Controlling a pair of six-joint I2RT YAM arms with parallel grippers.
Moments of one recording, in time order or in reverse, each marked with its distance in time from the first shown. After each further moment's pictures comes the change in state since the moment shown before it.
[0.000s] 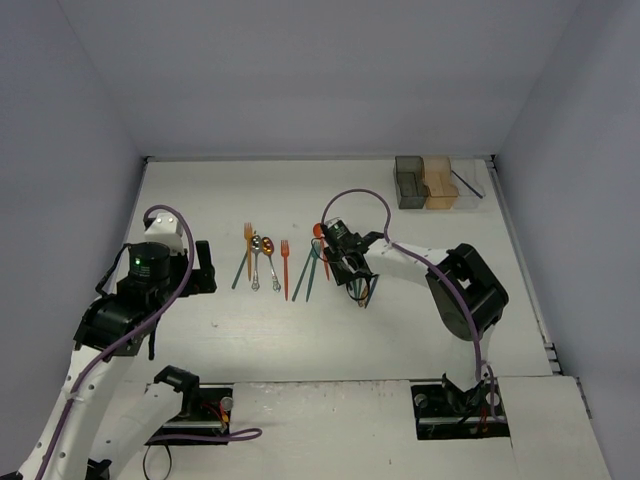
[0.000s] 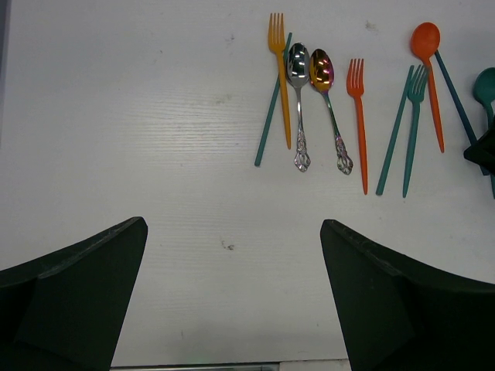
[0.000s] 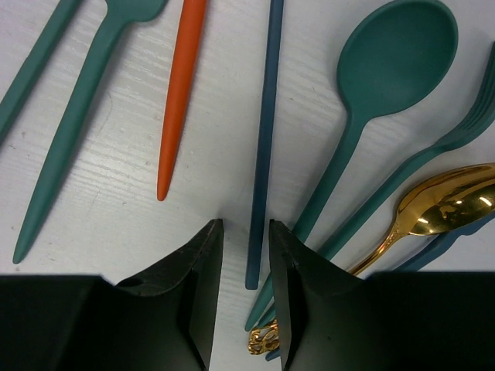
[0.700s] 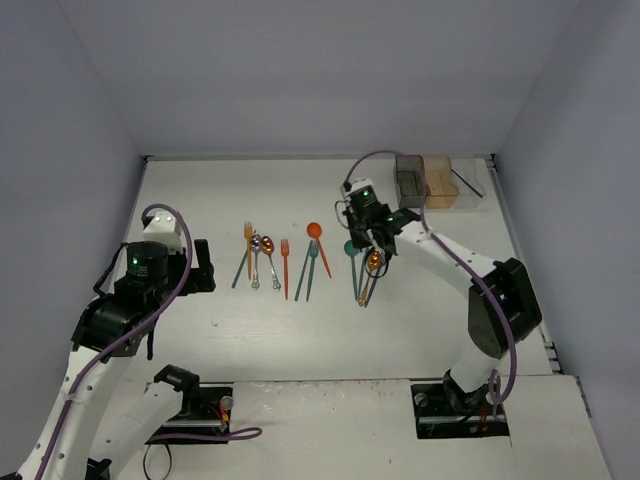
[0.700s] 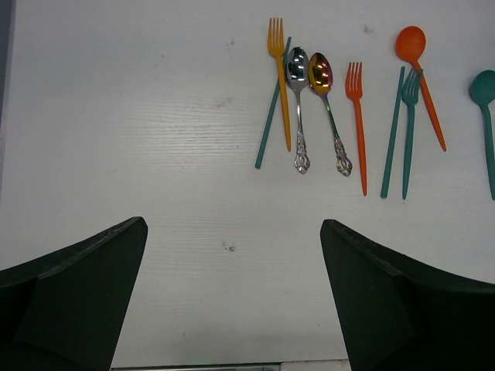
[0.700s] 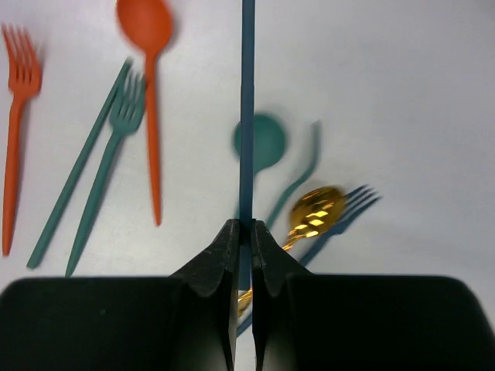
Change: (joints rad) left arm 0.000 0.004 0.010 -0.005 0.000 0.009; right arm -0.074 -0.165 0.067 -0.037 0.046 -0.015
